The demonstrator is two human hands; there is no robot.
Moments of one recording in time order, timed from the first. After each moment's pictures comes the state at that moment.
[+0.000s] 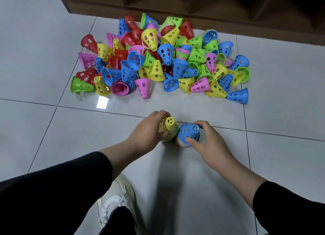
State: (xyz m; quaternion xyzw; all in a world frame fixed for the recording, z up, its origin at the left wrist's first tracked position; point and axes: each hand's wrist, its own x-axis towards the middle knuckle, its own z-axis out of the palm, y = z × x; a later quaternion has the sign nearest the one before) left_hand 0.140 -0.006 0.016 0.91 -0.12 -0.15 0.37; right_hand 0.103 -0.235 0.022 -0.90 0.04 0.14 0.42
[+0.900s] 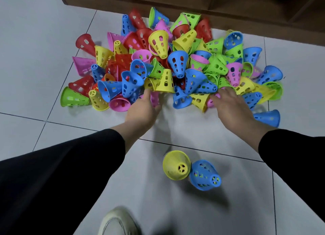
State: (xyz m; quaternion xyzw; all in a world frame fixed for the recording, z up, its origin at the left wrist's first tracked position) left_hand 0.305 0.018 -0.049 0.96 0.10 -0.12 0.24; right_hand 0.337 -0.272 -0.049 -0.97 -0.17 0.09 -0.12
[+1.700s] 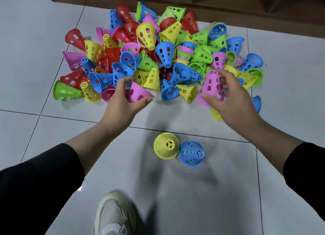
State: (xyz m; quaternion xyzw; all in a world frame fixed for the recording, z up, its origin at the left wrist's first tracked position) left_hand 0.243 0.033 0.020 0.83 0.09 -0.07 0.55; right_hand 0.259 -0.262 0.045 -0.91 -0.02 0.02 0.41
